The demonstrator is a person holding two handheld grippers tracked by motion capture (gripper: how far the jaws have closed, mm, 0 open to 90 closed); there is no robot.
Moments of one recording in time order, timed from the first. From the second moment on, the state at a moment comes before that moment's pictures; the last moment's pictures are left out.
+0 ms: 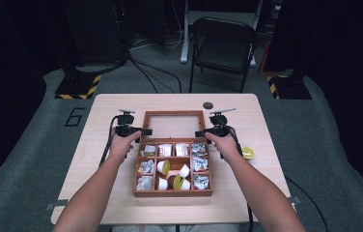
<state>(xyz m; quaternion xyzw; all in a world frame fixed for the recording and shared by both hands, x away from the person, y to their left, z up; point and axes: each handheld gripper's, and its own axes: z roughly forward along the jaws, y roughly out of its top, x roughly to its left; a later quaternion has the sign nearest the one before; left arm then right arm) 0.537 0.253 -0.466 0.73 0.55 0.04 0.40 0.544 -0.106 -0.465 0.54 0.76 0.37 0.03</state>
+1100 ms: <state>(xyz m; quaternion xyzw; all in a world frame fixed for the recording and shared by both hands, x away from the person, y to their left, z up) 0.536 0.255 -0.471 0.73 0.57 0.03 0.39 0.548 -0.106 -0.471 0.55 0.76 0.36 0.02</state>
